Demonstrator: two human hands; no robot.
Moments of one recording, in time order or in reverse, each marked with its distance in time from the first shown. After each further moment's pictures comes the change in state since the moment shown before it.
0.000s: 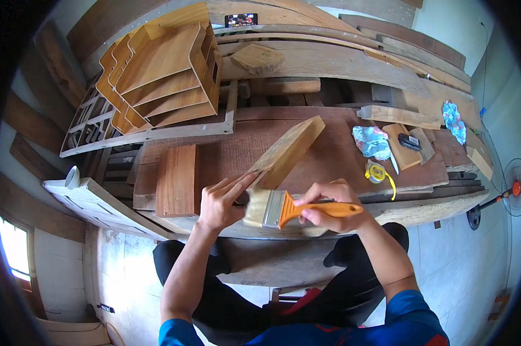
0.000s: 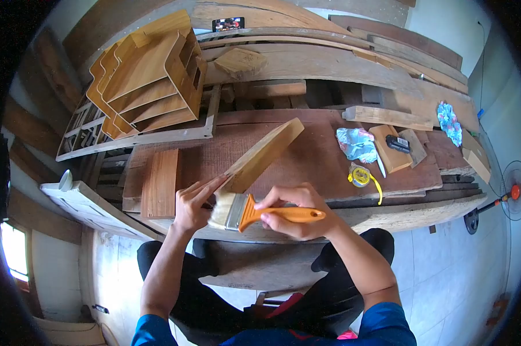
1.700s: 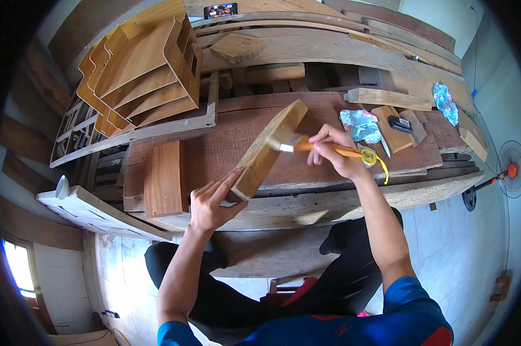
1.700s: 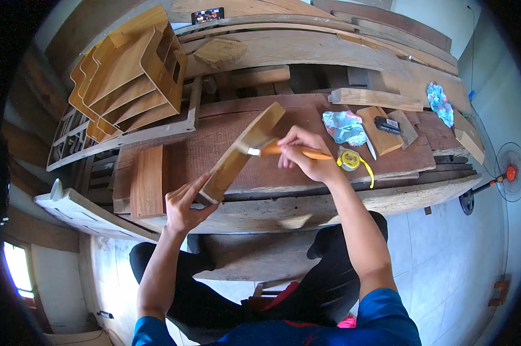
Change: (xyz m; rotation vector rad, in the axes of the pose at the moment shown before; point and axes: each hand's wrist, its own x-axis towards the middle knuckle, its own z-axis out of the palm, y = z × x) left_hand -0.008 0.012 0.008 -0.049 0.032 -0.014; right_hand -0.008 0.079 -0.064 0.164 0.243 0.229
